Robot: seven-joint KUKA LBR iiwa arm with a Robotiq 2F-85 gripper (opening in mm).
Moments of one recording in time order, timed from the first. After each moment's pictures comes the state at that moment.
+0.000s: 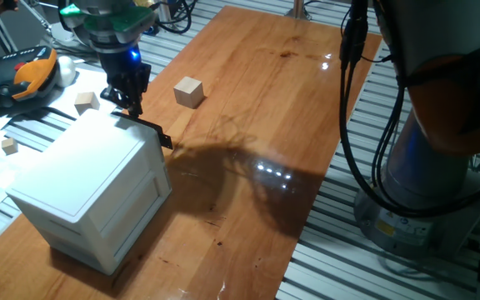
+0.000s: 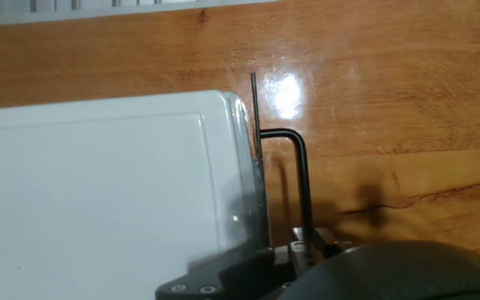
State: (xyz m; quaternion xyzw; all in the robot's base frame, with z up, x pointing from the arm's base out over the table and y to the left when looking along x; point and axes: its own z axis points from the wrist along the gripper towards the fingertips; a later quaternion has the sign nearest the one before) arm 0.580 0.131 0.200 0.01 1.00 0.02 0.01
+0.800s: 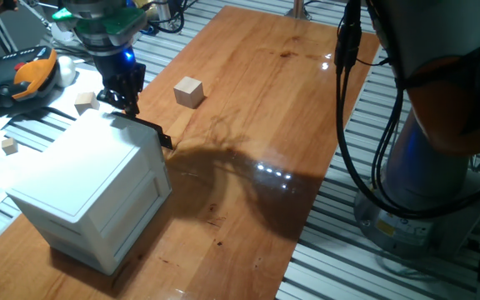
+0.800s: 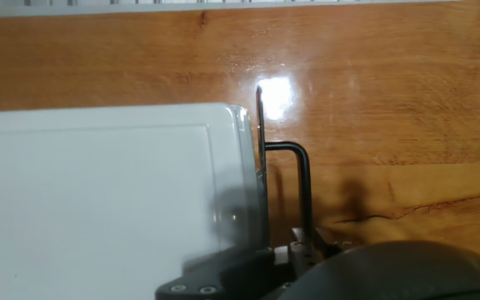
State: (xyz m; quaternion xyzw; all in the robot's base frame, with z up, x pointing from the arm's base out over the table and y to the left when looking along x) arm 0.588 0.130 0.202 -0.01 1.00 0.01 0.00
